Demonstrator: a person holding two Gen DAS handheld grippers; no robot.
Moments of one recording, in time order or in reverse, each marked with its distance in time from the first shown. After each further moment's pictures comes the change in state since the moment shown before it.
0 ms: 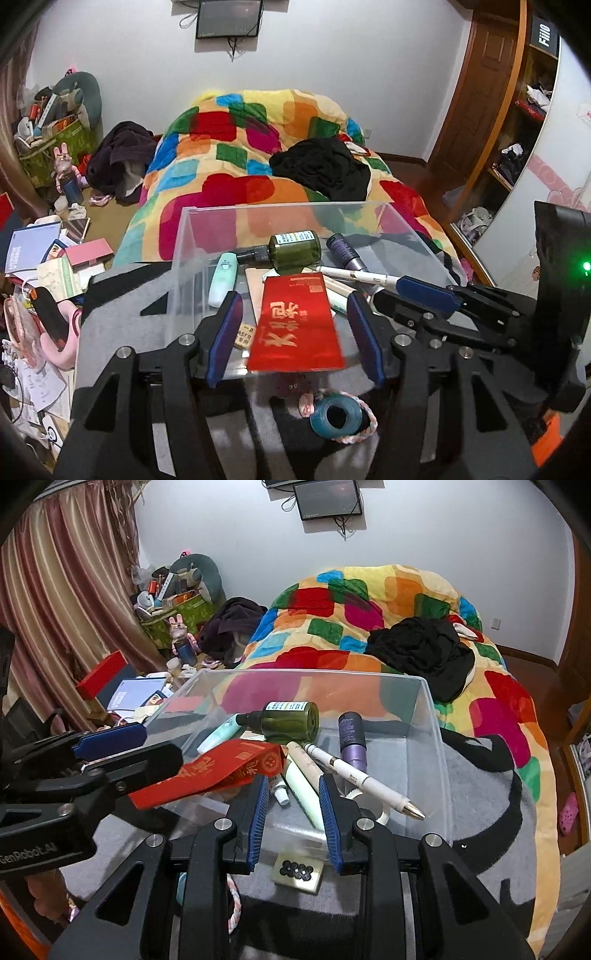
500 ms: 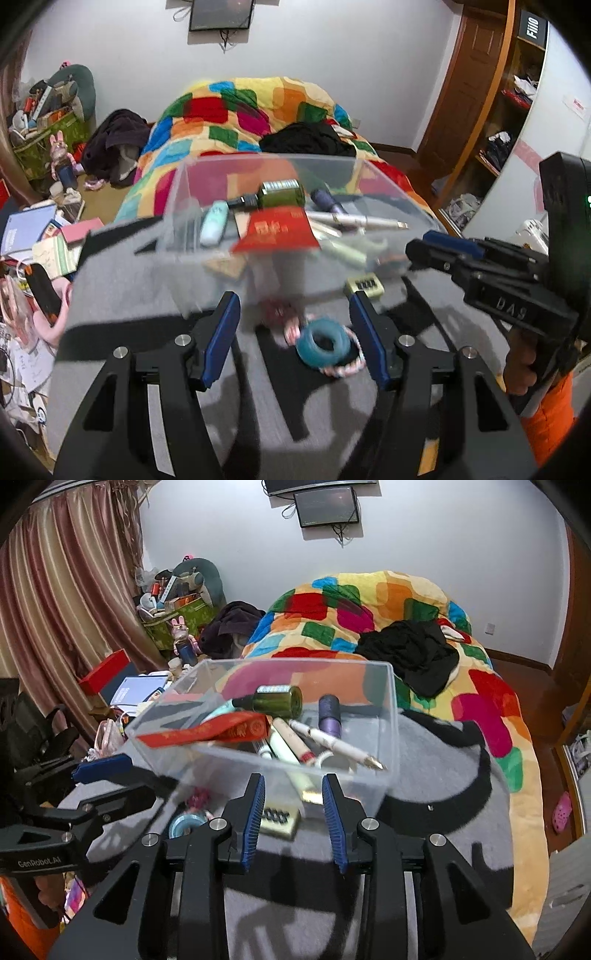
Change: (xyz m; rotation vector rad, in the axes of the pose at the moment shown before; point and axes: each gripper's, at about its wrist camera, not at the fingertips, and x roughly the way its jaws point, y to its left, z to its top) left arm -0.018 -0.008 -0.060 0.008 0.038 -0.046; right arm -0.038 -0.012 -0.031 -0.015 -0.019 -0.015
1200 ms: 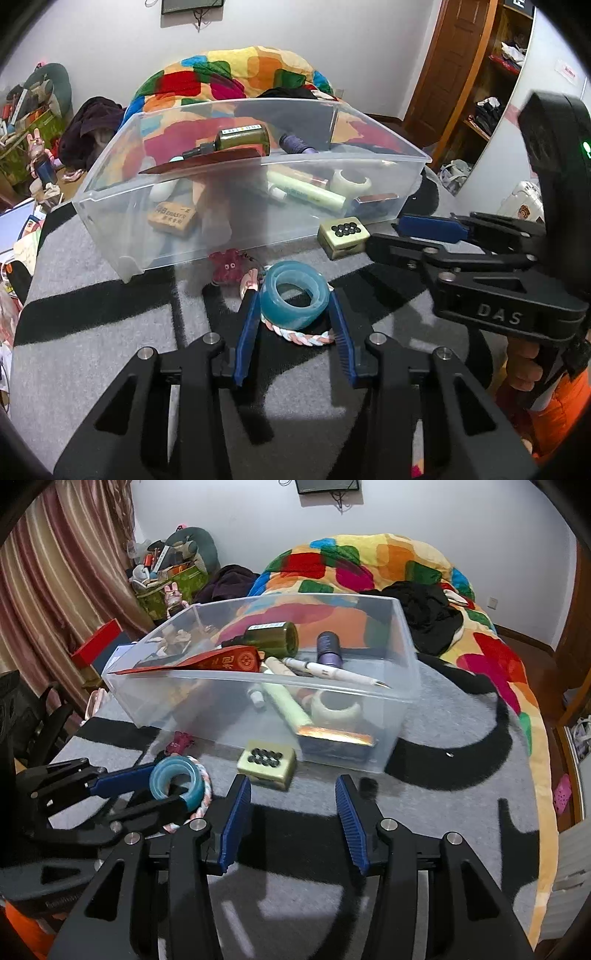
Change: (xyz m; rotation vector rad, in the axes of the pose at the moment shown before) left arm 0.043 -0.022 -0.031 0.072 0.086 -0.029; right arm 0.035 -0.002 -0.030 -0.007 0.129 -0.007
